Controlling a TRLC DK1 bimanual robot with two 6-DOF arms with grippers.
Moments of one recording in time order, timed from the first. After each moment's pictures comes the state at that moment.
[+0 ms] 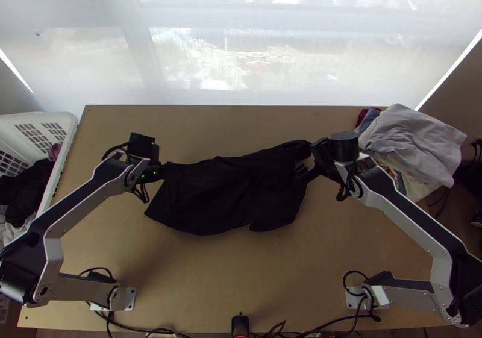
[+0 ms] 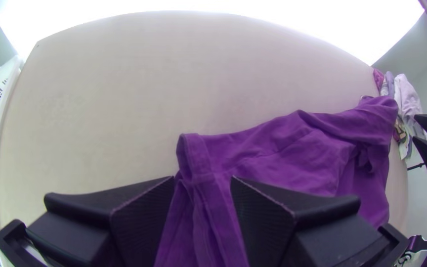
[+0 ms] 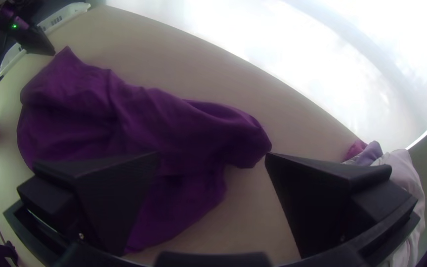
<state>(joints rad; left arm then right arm) -0.28 1.49 1.04 -0.49 0.00 -0.25 0.41 1.39 0.98 -0.30 -0.01 -0.23</state>
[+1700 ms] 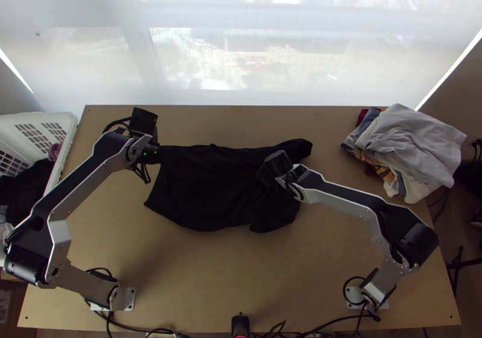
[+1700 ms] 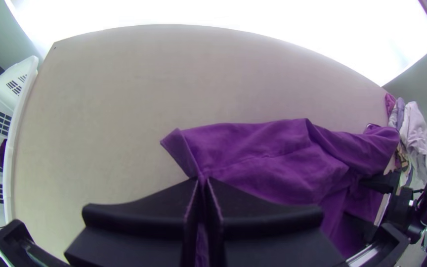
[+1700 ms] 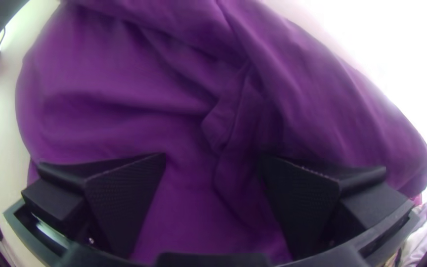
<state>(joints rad) -0.27 1.60 1.34 -0.73 -0.07 -0.33 0.69 1.82 1.08 -0.23 0.00 -0.27</state>
